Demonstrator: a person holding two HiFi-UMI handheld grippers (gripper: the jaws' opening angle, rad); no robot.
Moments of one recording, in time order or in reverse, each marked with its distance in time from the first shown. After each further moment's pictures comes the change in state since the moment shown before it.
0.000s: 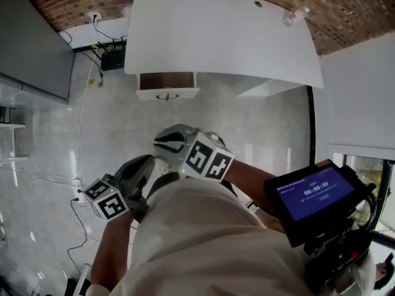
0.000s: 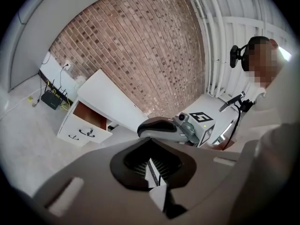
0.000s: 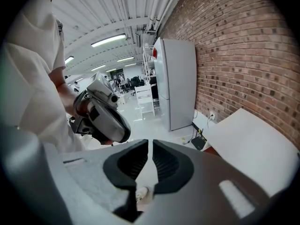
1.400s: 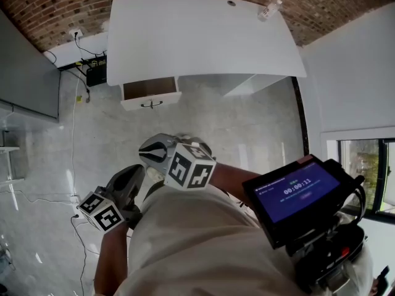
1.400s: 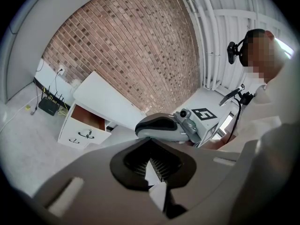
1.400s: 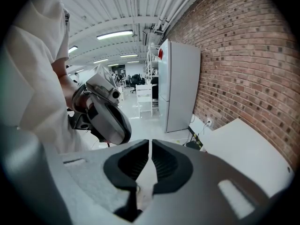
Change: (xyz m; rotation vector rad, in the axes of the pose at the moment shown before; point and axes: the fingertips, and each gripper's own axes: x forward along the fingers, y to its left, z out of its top) left arm 0.009 -0.002 0.002 0.076 0.015 -0.018; right arm -0.002 -0.006 0.004 -0.101 0.022 -0.055
